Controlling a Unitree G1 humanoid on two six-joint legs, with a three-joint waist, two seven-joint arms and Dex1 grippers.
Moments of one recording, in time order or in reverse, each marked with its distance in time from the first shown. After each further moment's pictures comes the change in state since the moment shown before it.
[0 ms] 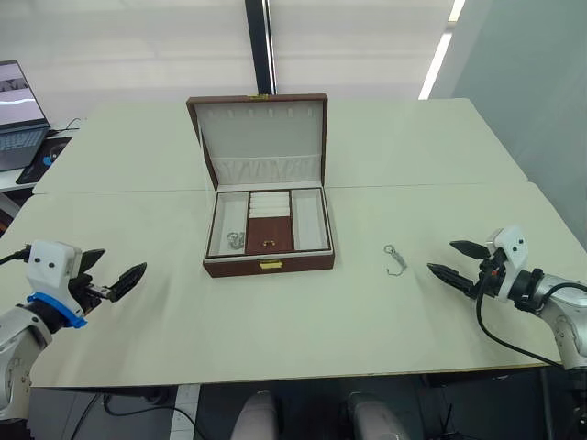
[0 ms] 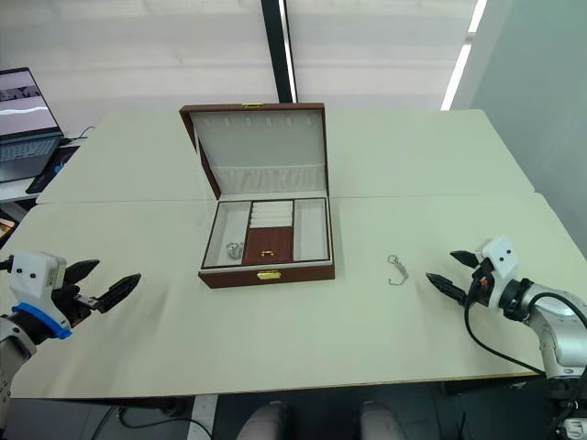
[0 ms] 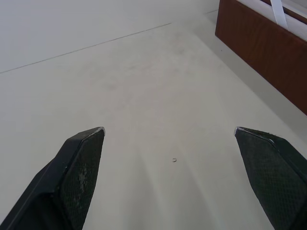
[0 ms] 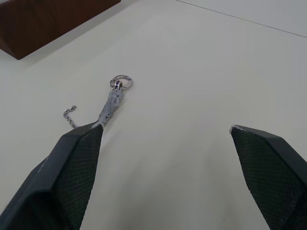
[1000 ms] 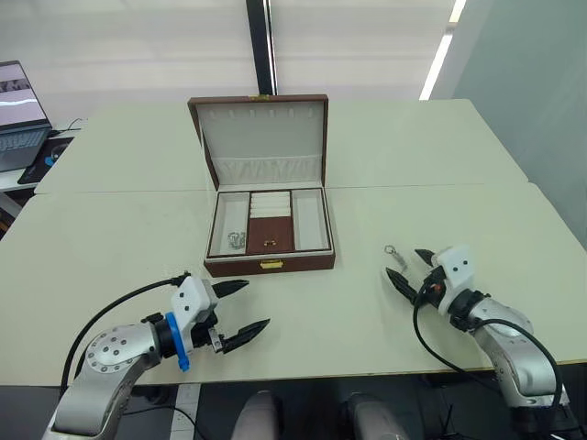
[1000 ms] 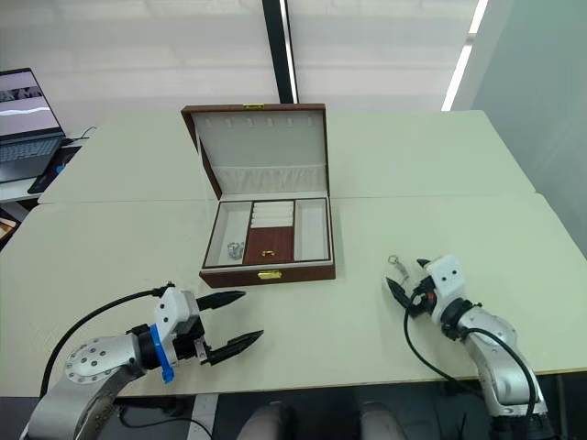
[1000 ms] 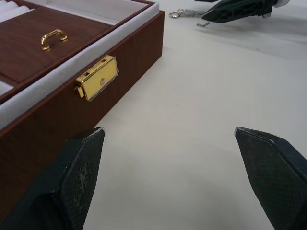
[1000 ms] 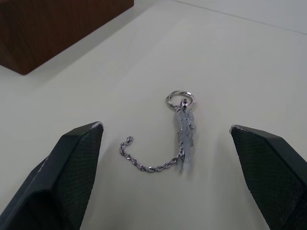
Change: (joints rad) left arm 0.066 -0.140 -0.451 -0.386 0.058 -0.132 -0.212; right arm 0.140 0.269 0.192 -0.318 -0.178 0.053 -0.429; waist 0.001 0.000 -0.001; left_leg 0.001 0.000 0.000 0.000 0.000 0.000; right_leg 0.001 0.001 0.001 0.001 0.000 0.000
